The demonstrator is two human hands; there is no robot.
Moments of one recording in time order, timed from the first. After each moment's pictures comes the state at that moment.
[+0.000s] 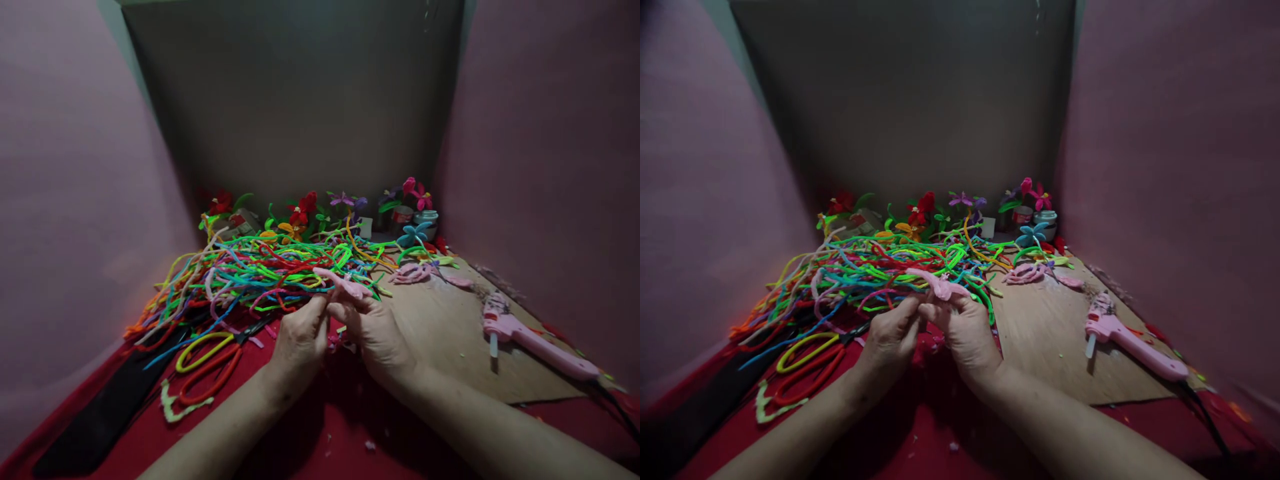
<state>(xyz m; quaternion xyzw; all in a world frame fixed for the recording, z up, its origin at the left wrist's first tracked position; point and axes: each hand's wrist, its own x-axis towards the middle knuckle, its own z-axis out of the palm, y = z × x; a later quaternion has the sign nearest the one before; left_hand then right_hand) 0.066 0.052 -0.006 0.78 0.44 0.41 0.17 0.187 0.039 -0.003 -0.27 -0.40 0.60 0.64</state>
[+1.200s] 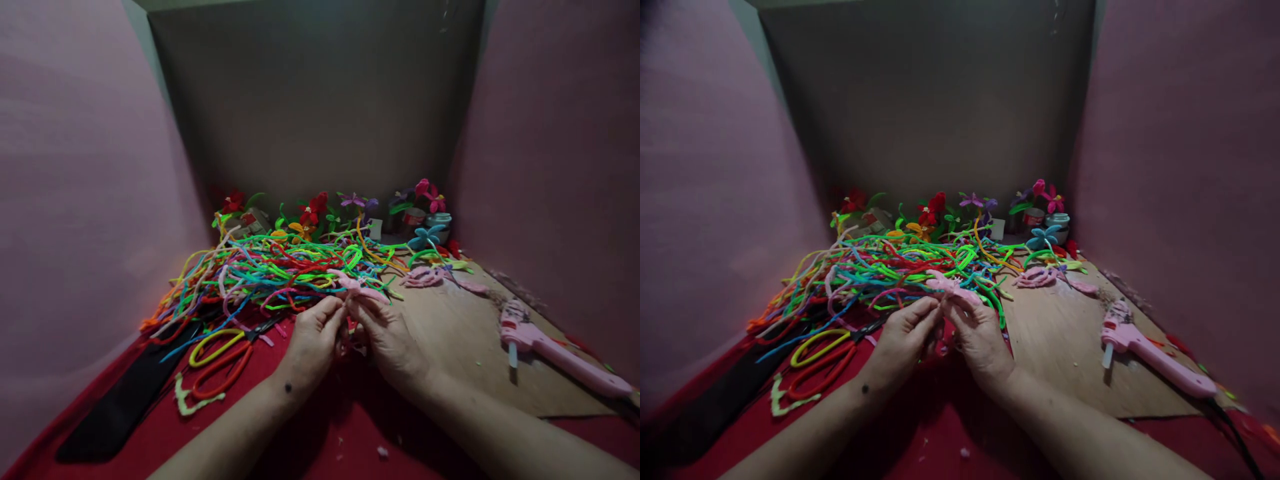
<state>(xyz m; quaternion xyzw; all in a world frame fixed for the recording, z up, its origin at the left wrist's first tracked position) 0.074 0.046 0.002 0.62 0.43 0.45 0.49 0.194 0.047 -0.030 -0.32 -0.46 0.57 0.61</state>
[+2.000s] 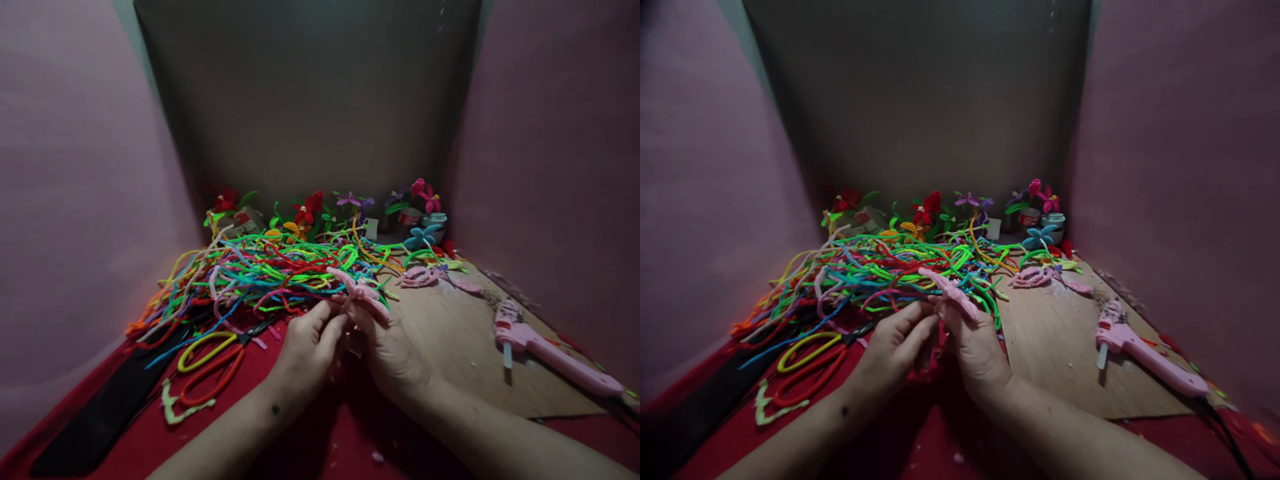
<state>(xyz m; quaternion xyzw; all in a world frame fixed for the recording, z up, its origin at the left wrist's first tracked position) 0.070 0.040 0.004 0.69 0.42 0.40 0.42 0.187 0.035 -0.017 -0.27 -0.39 0.61 0.63</state>
